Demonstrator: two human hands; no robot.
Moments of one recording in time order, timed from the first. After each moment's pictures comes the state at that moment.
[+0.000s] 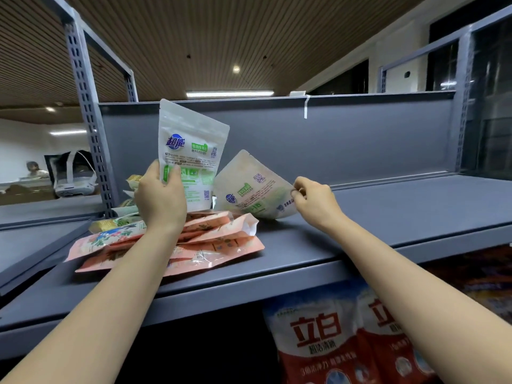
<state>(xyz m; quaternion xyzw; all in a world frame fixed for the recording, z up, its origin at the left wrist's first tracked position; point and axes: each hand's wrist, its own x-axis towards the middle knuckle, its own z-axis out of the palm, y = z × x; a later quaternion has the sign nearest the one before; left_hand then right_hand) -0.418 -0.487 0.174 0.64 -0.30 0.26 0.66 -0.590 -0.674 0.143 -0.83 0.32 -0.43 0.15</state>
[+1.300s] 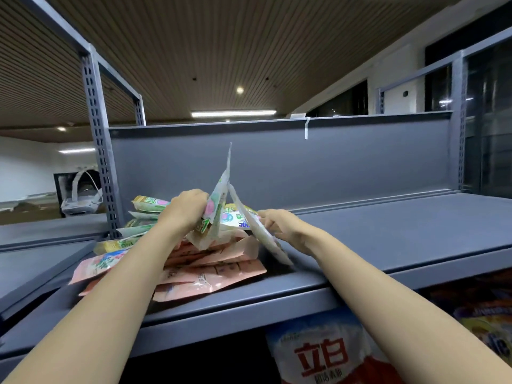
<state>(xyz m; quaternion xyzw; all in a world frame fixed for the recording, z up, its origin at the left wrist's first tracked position) -0.409 -0.502 0.207 0.83 -0.41 0.07 0.36 -0.559 -0.637 0.160 -0.80 0.23 -0.24 0.50</state>
